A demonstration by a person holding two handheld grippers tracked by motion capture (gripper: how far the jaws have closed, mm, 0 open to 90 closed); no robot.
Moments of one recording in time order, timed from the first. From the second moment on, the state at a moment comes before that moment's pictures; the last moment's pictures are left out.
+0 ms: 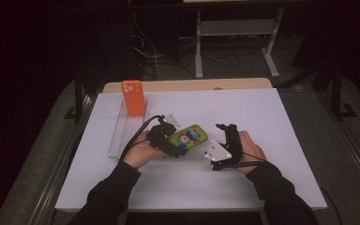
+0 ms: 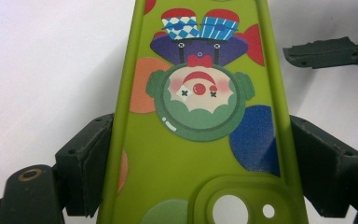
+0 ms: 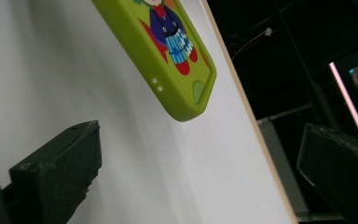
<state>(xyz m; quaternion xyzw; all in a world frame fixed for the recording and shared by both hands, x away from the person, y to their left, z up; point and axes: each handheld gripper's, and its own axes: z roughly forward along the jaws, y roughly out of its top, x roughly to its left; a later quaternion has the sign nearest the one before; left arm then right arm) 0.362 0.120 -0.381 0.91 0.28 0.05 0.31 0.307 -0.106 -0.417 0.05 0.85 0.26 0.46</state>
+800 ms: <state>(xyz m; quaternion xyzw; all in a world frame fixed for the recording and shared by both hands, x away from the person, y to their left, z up) 0.360 0.118 -0.380 0.90 0.28 0.04 0.32 0.291 -0.088 -0.423 -0.05 0.80 0.20 0.57</state>
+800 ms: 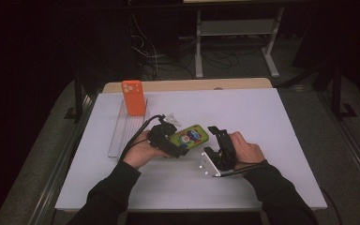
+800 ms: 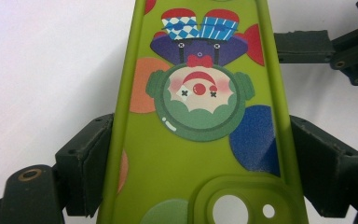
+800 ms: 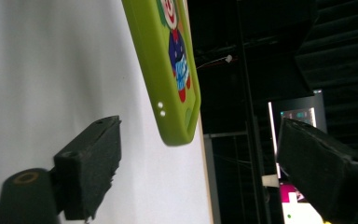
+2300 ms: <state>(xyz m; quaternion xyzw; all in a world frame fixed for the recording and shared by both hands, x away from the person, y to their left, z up) 0.353 0.114 -0.375 0.91 0.23 0.04 0.33 0.282 -0.066 -0.436 -0.10 0.80 0.16 0.57</state>
